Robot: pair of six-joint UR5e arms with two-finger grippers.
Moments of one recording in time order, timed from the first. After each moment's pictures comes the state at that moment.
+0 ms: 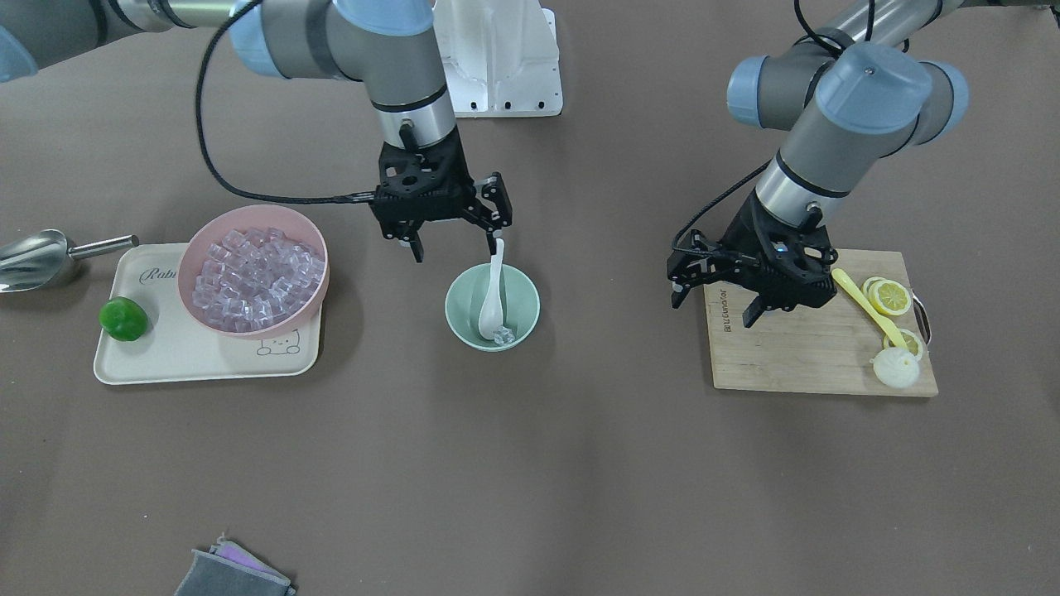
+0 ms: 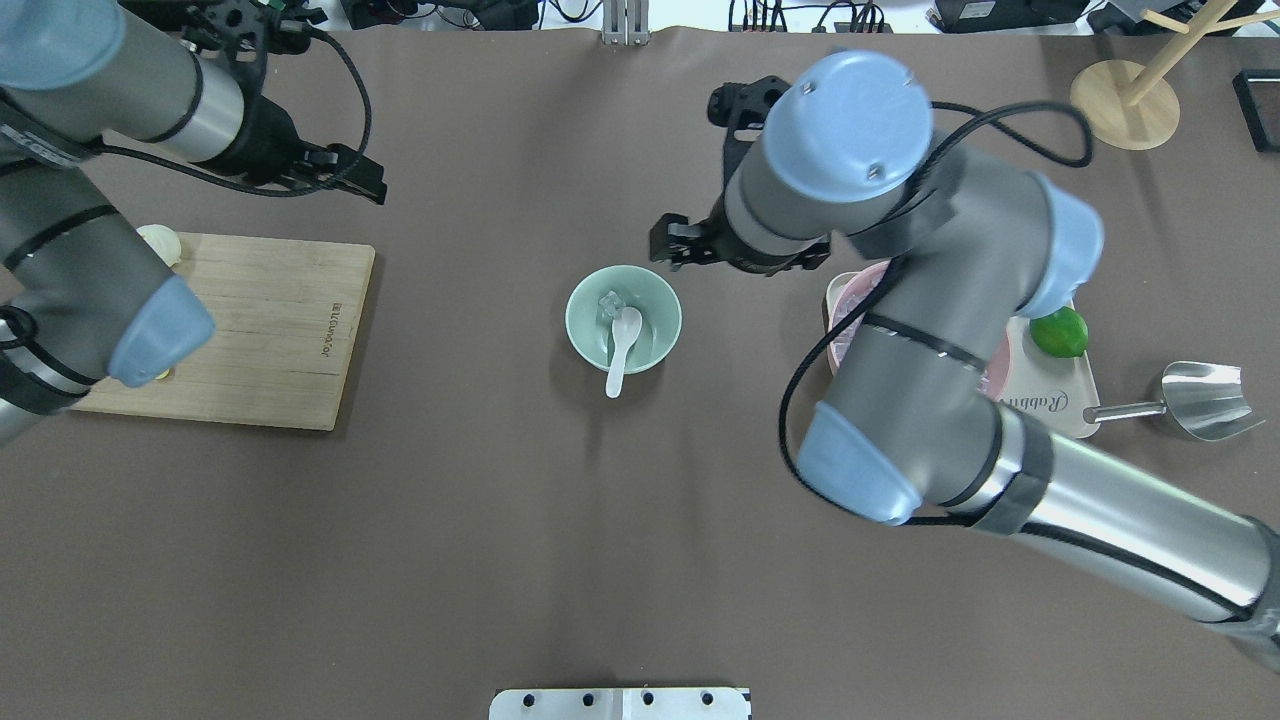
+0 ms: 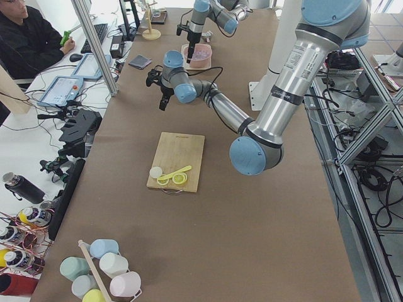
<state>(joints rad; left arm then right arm) -0.96 -2.01 -1.74 -1.92 -2.12 -0.82 0.69 -0.92 1.87 -1.68 1.87 1.11</state>
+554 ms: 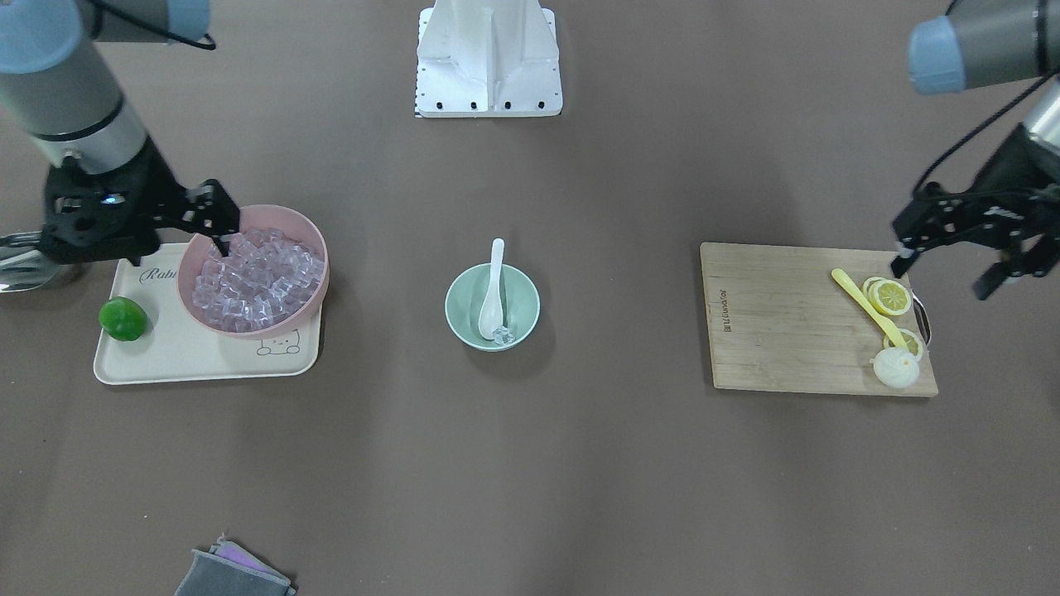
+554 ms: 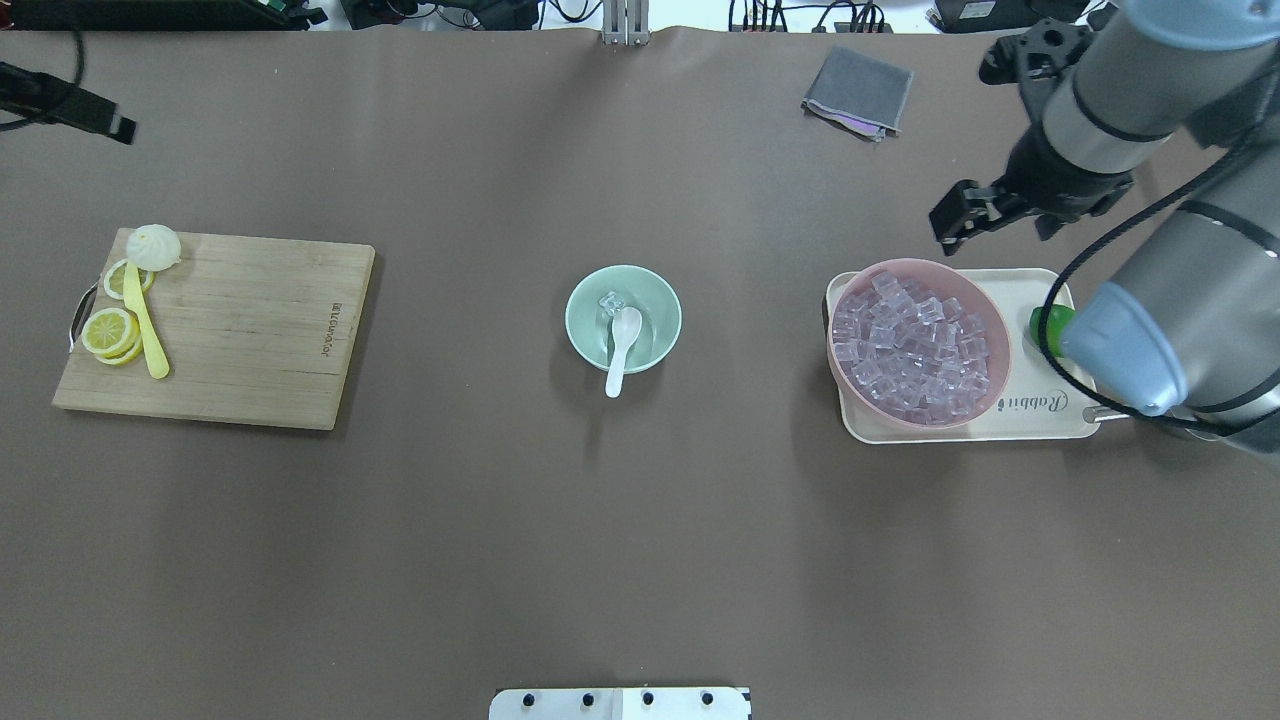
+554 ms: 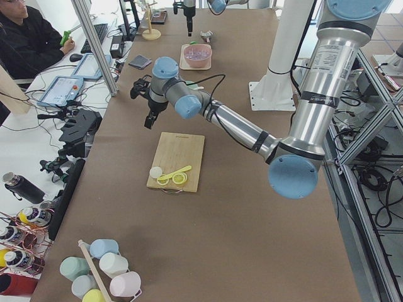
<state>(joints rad) -1.29 -1.78 -1.84 -1.83 -2.25 -0.38 1.00 -1.23 1.98 -1.85 2.12 0.55</state>
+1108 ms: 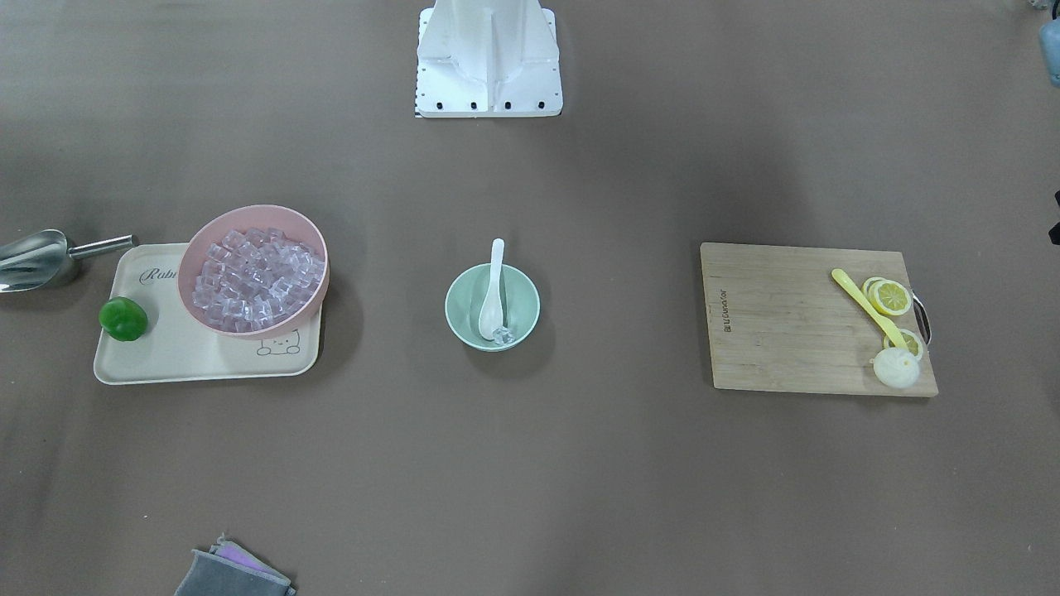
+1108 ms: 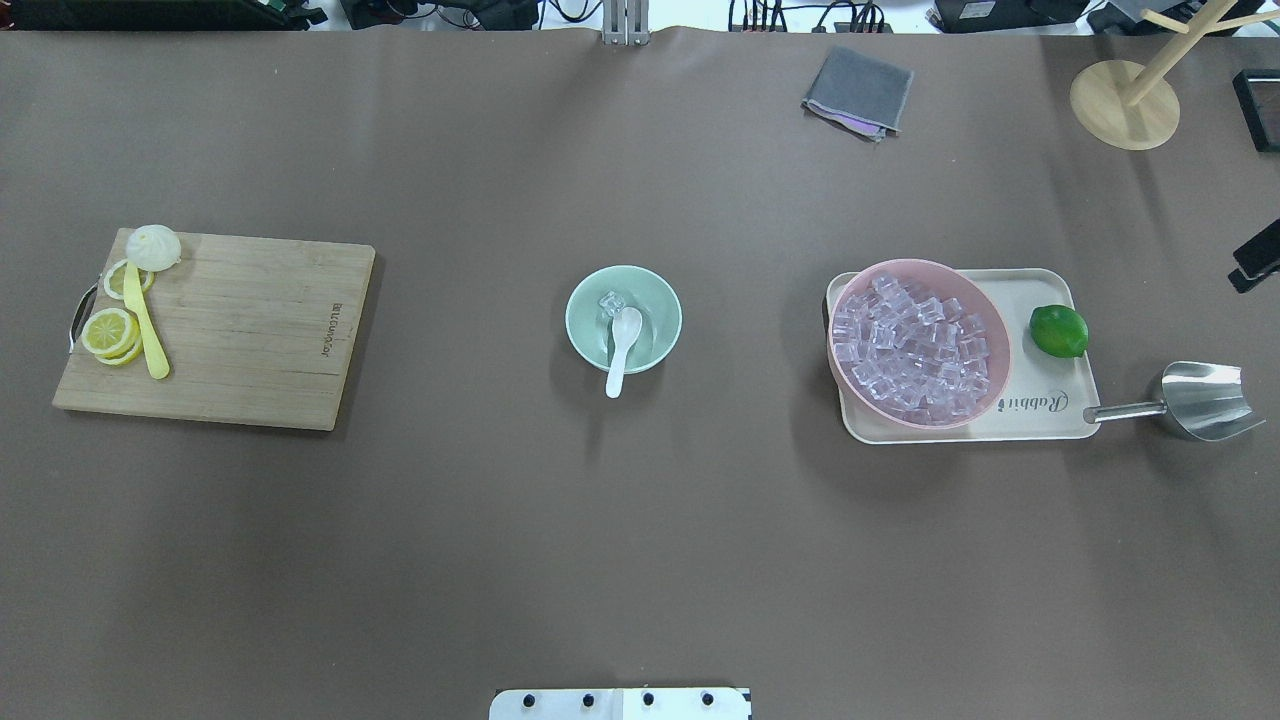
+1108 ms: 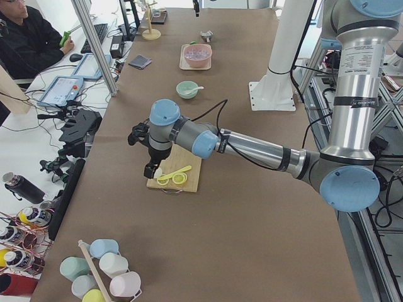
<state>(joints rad) -1.45 -1.58 -1.78 -1.79 -2.30 -0.04 1.29 -1.51 1.91 -1.83 2.22 0.09</state>
